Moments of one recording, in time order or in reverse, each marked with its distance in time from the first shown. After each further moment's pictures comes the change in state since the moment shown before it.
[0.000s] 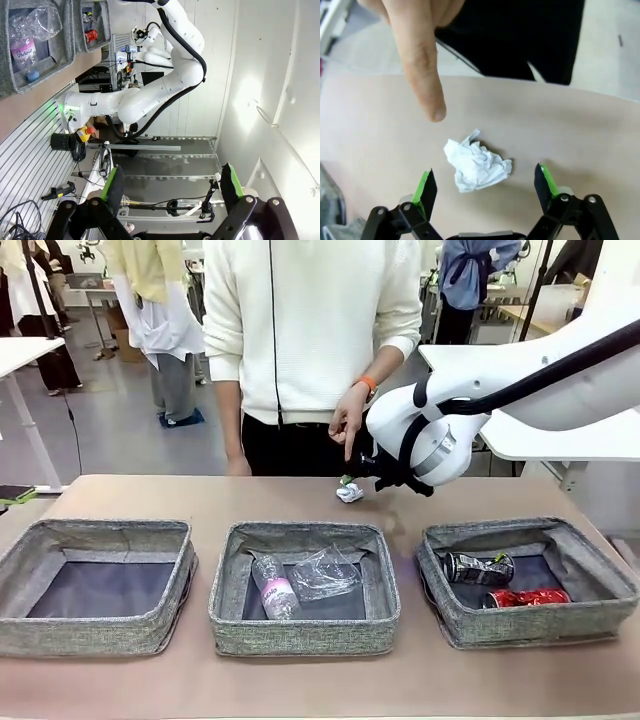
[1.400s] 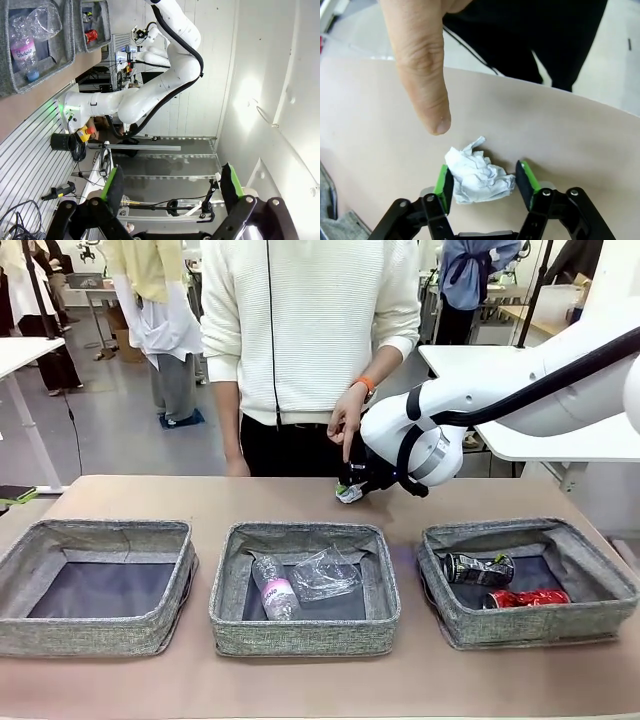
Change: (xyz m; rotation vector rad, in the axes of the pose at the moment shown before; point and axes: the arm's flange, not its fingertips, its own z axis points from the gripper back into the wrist) left arm 0.000 0.000 0.000 0.000 0.000 -0.001; right arm 0.013 0.005 -0.014 0.010 0.060 0.072
